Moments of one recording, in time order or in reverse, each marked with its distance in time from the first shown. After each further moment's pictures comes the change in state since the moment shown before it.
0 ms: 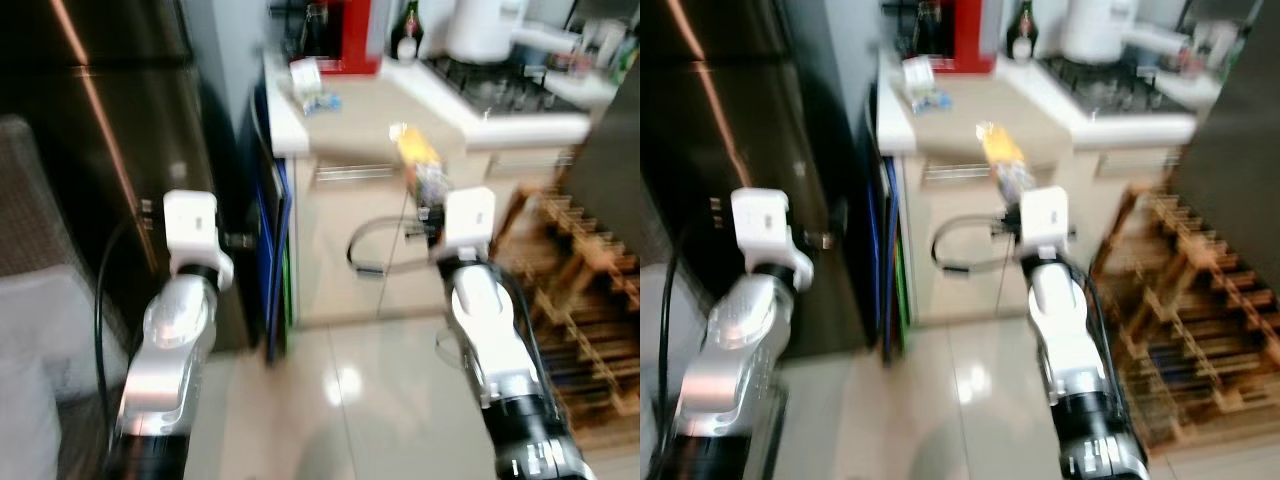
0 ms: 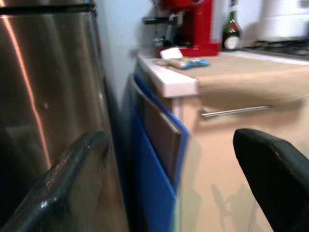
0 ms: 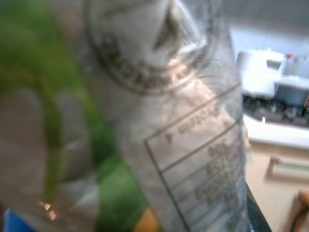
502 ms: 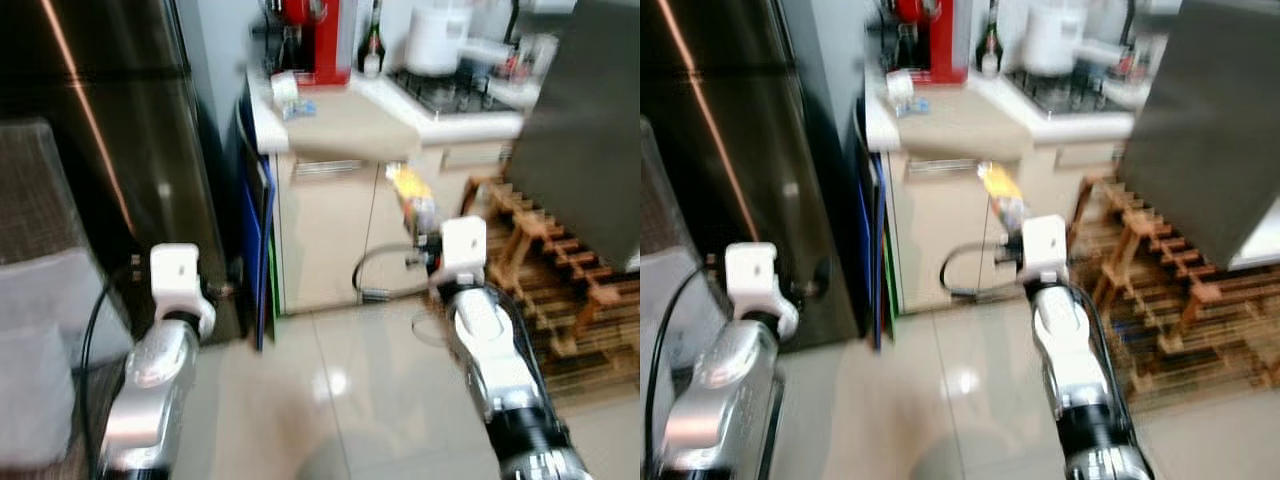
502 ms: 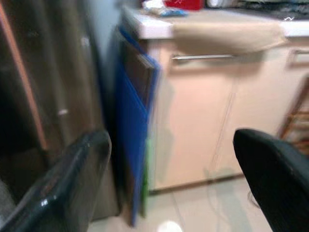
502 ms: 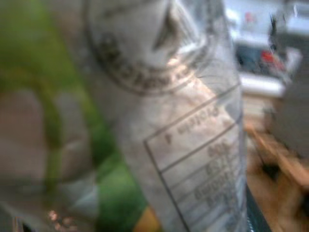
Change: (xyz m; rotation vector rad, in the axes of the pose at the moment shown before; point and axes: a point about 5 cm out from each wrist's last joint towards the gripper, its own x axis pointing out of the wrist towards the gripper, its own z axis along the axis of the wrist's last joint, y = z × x) left arm -0.029 0.018 -0.052 -0.068 0.201 0.041; right arm -0.030 -0.016 -0.048 0.007 0.195 0.006
